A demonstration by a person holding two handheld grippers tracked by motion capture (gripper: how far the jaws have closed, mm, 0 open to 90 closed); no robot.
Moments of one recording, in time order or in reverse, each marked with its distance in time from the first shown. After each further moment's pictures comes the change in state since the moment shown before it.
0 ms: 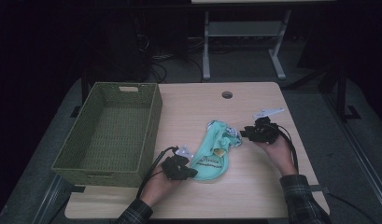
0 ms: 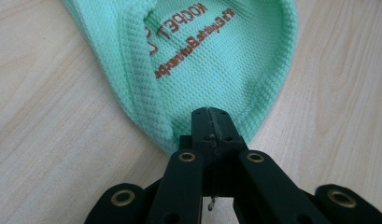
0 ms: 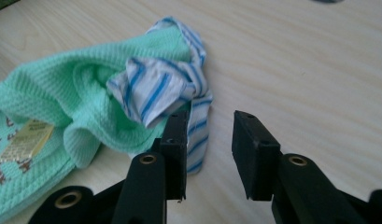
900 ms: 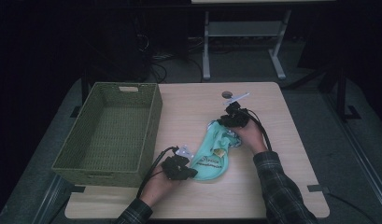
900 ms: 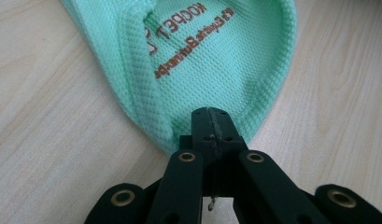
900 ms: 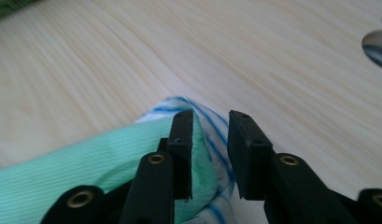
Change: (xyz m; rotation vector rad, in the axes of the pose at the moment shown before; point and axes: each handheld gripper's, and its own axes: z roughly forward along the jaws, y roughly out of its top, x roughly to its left) left arm -0.001 0.000 0.001 -0.008 0.003 -0.003; right arm 0.017 0.069 0.076 0.064 0.025 -0.071
